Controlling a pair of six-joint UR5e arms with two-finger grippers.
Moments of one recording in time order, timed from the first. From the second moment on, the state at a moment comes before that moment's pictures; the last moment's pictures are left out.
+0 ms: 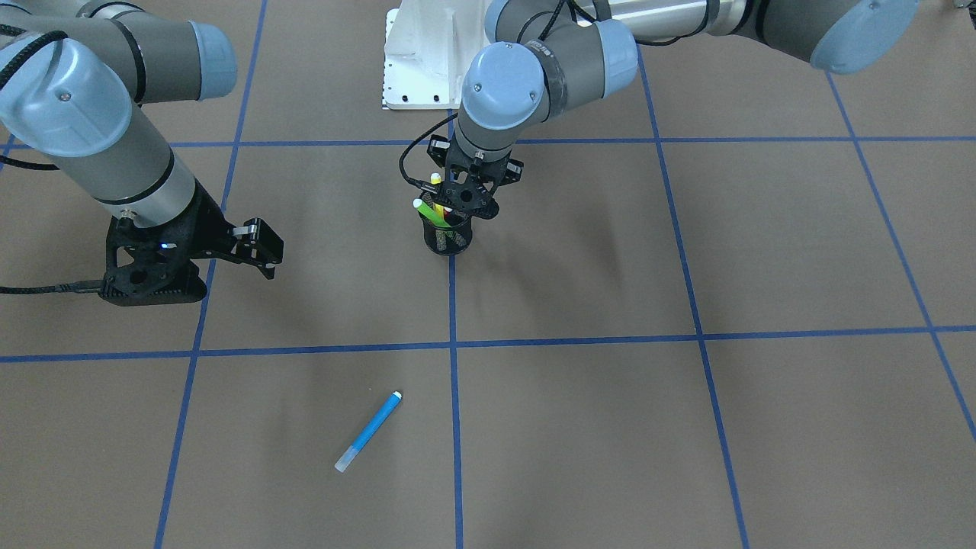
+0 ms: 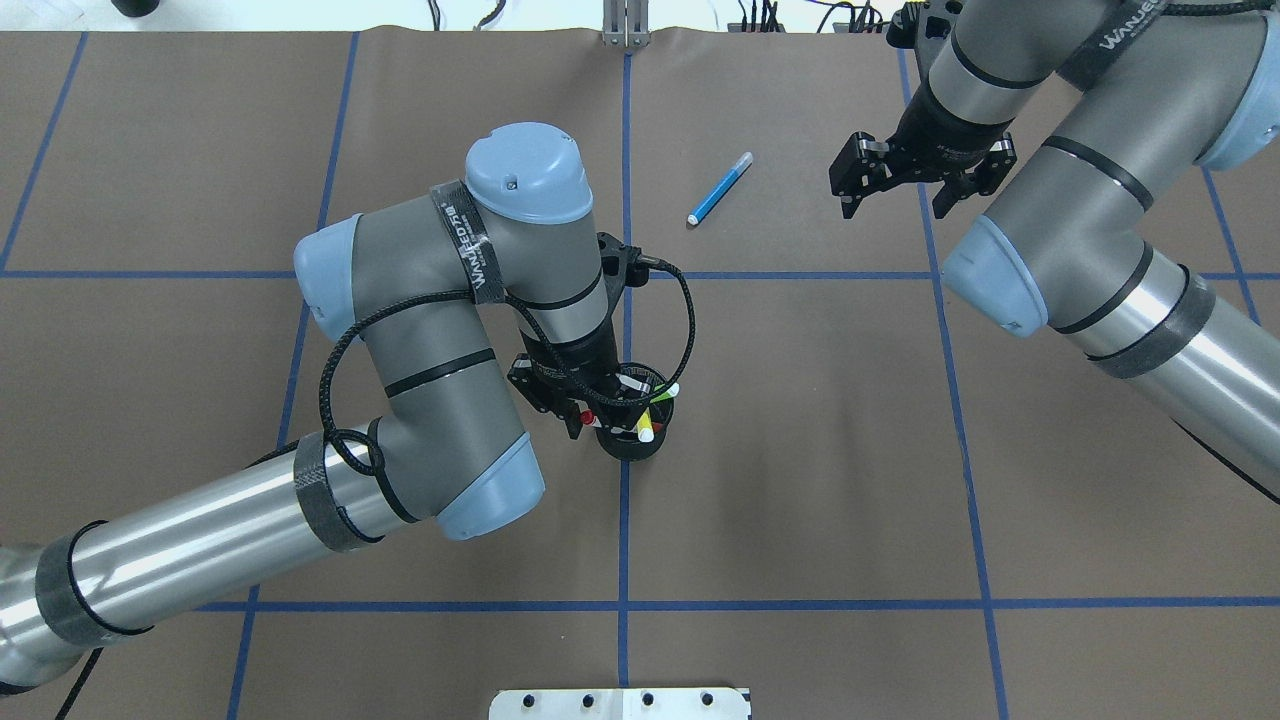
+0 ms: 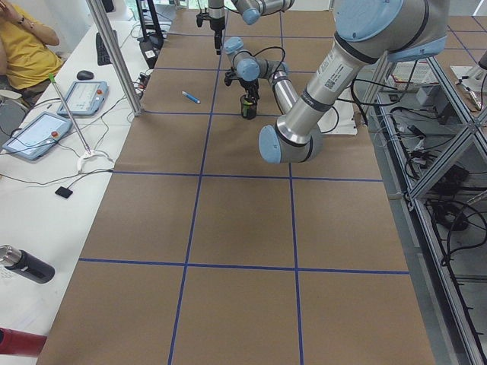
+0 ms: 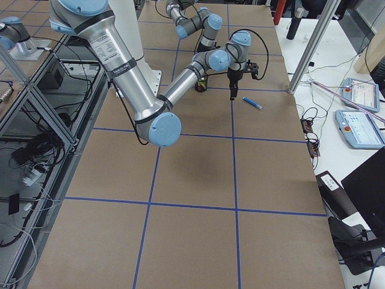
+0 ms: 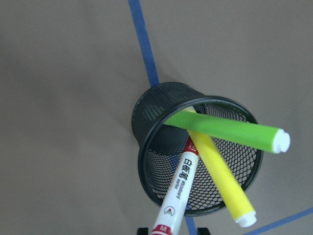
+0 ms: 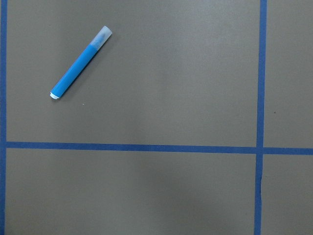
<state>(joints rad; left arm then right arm) -0.56 -2.42 -1.57 -1.41 -2.28 -0.84 0.93 -0.98 1.74 -1.77 2.17 0.81</state>
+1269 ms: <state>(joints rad) -0.57 -2.43 -1.63 -1.41 -2.28 -0.84 0.93 -0.98 1.75 -1.77 2.17 0.81</state>
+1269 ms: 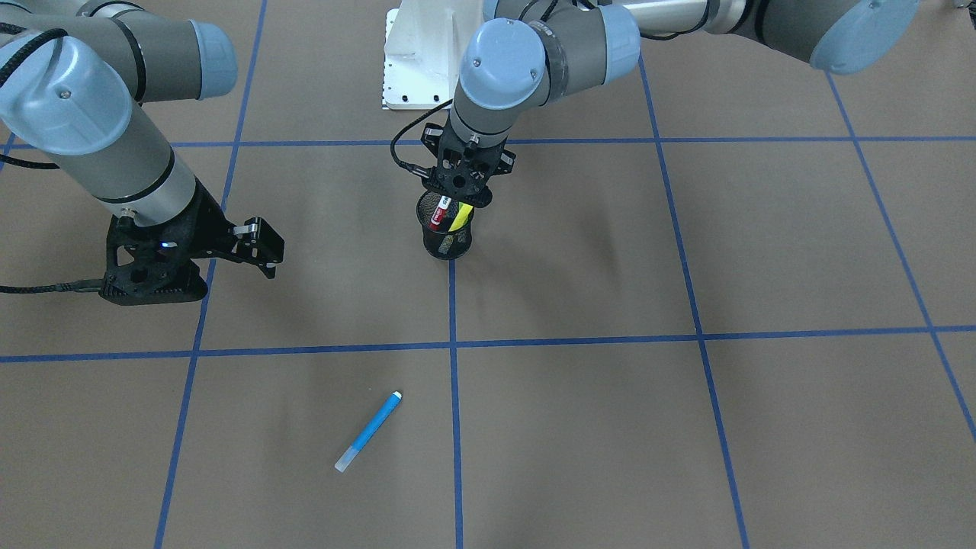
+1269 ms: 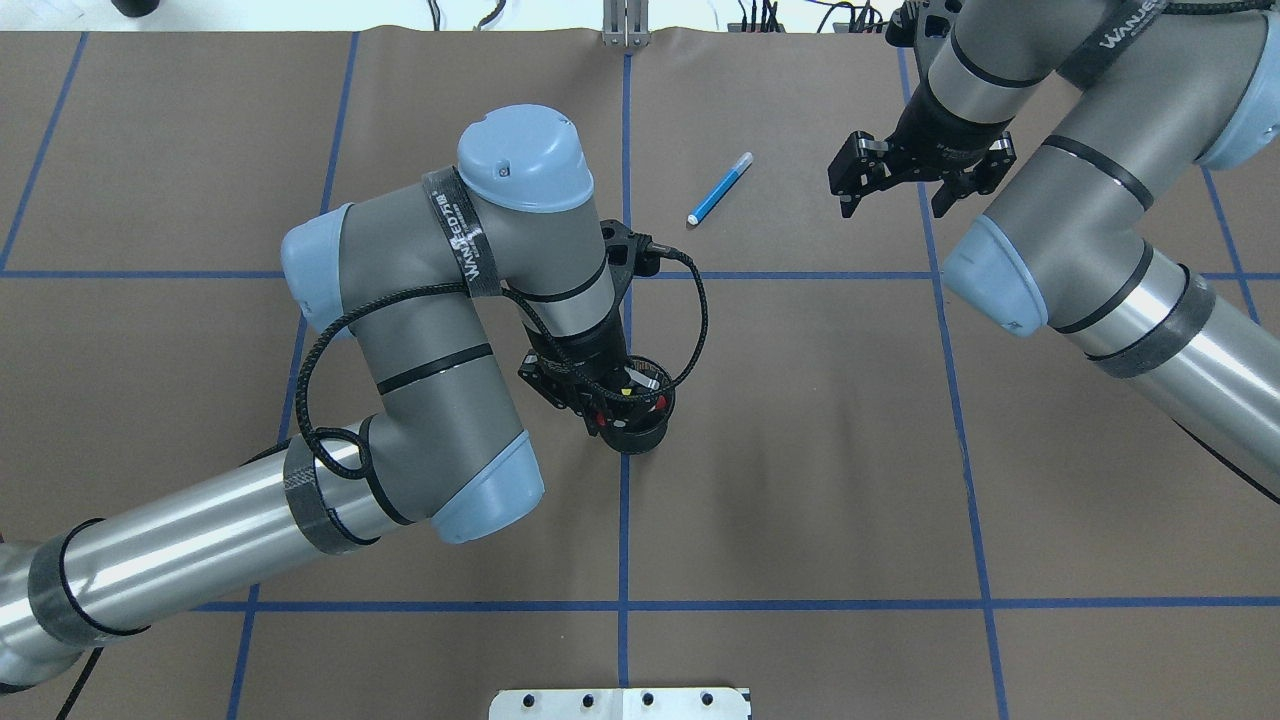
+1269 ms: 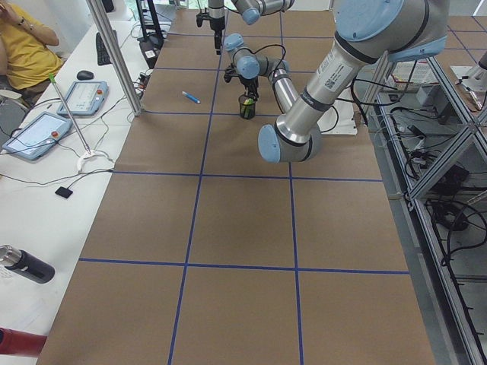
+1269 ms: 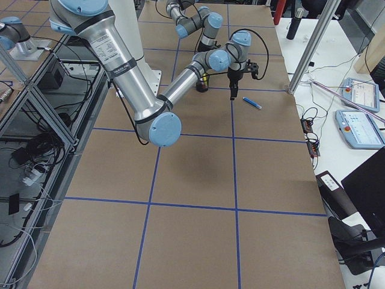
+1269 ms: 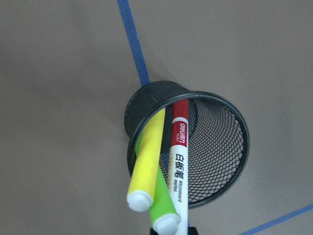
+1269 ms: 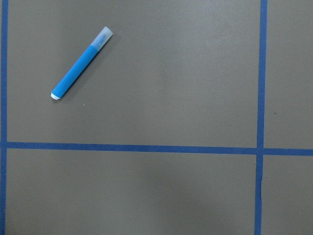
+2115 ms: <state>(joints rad) -0.68 -2.43 -1.76 -1.42 -2.28 -0.97 0.94 -0.98 1.75 -1.77 2.17 0.81</state>
